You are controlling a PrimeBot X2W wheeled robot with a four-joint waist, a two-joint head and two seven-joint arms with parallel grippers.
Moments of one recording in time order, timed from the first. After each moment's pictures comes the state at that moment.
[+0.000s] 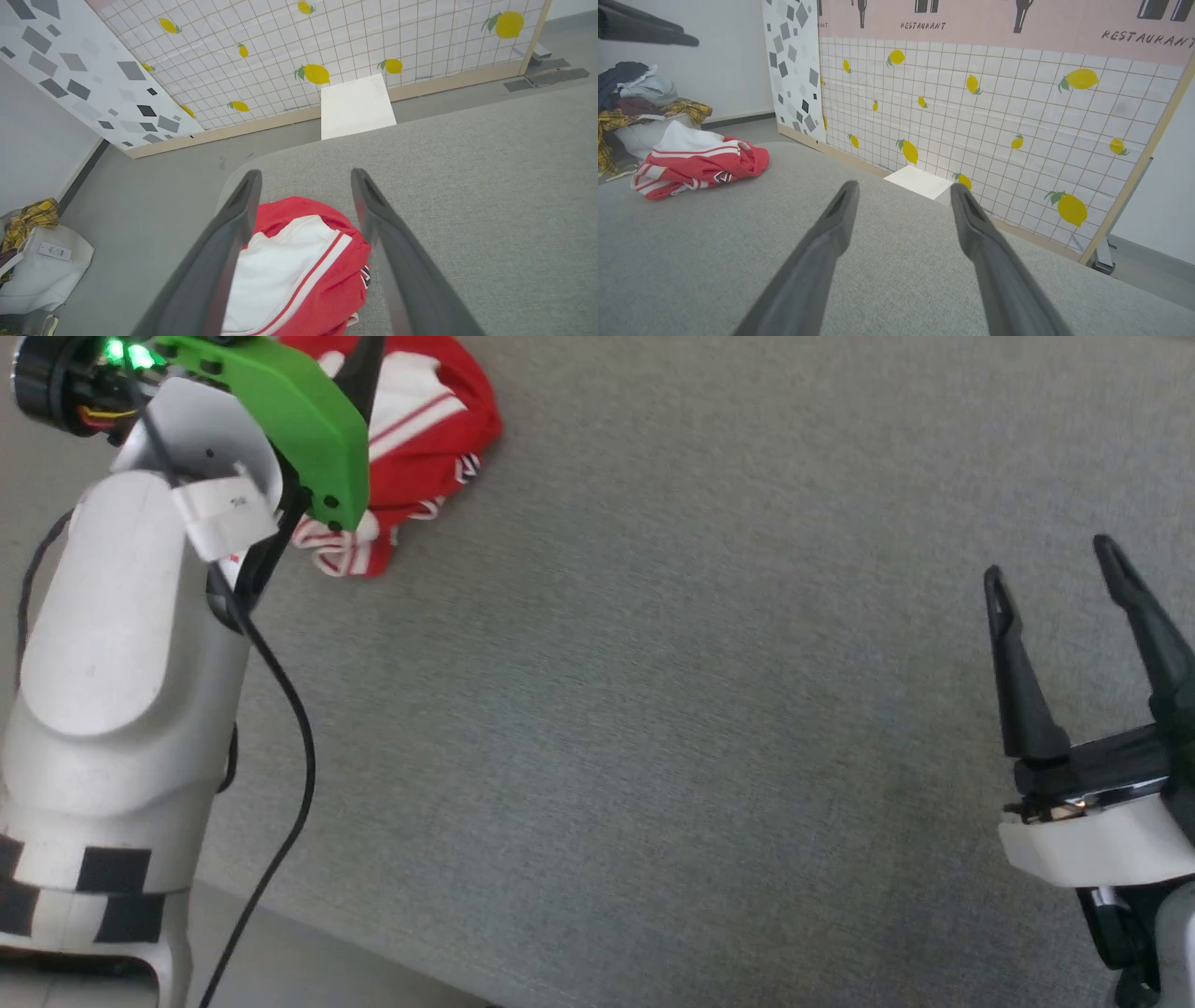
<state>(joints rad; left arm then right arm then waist) -0.91 0.33 -0.28 0.28 -0.28 -0.12 0.30 -0.11 -0.19 0.00 -0.35 -0.04 0.13 -0.07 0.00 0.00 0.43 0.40</state>
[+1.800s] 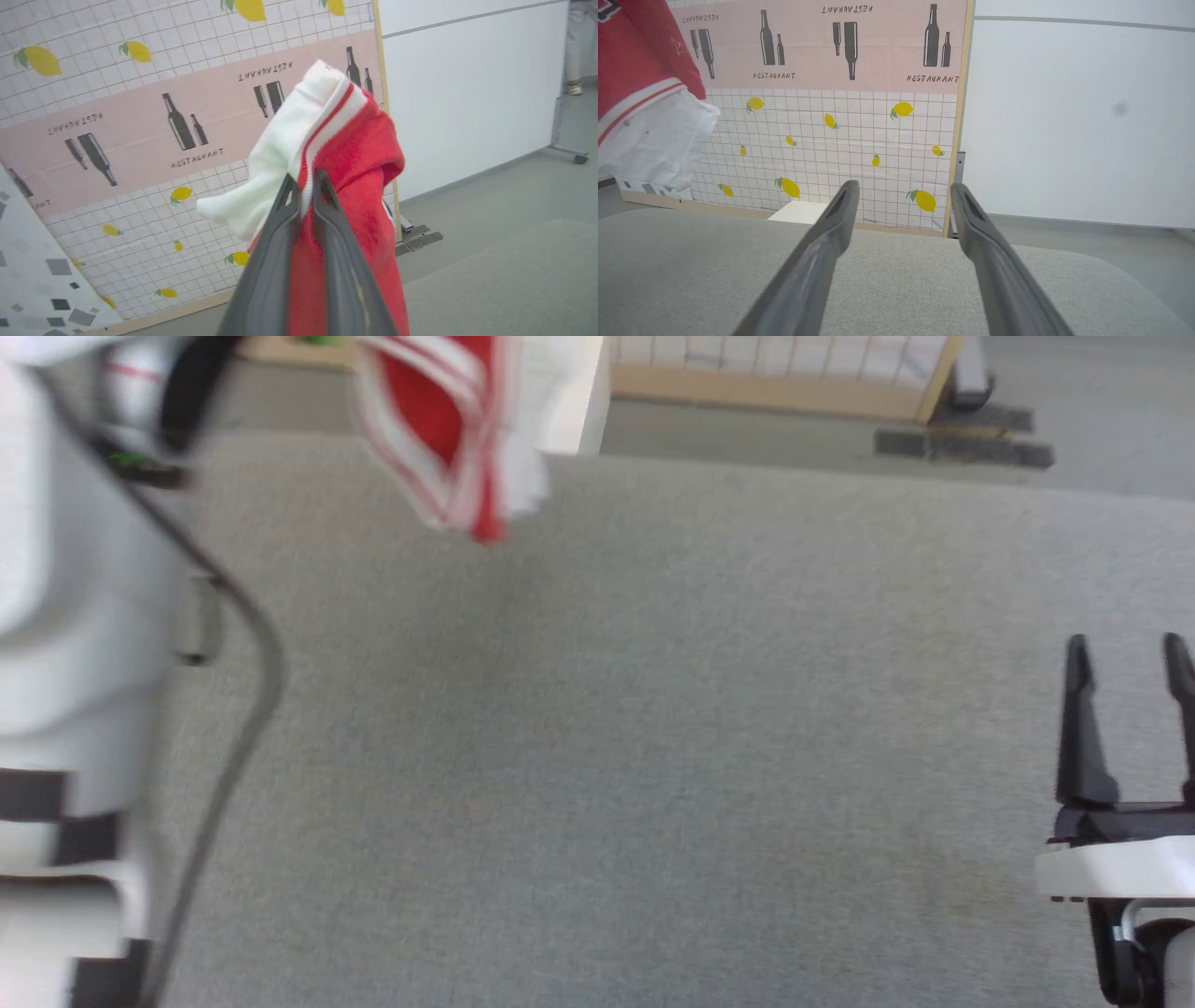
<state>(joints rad) -1.15 0.35 -0.32 0.14 -0.47 -0.10 0.47 -0.04 -0.05 -0.20 -0.15 0.03 0.13 -0.19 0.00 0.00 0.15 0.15</state>
